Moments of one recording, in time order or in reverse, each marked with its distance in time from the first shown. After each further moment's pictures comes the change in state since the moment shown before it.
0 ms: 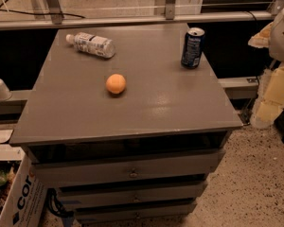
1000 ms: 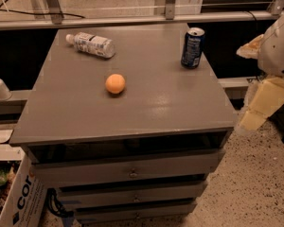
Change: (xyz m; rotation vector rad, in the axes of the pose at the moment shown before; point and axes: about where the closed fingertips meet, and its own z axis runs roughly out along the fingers) arm -0.016 0.012 0.021 -0.021 -0.118 0.020
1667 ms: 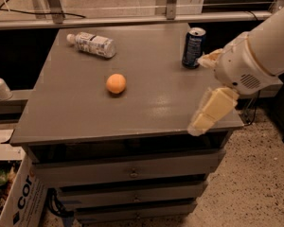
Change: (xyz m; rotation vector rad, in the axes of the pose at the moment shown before) arm -0.059 0.004 0.054 -0.040 -0.243 0.010
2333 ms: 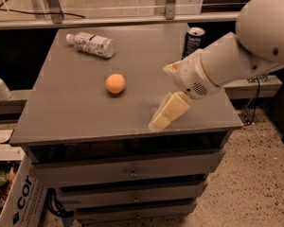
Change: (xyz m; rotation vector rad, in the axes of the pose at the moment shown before) arm -0.042 -0.011 0.084 -0.064 -0.168 0.030
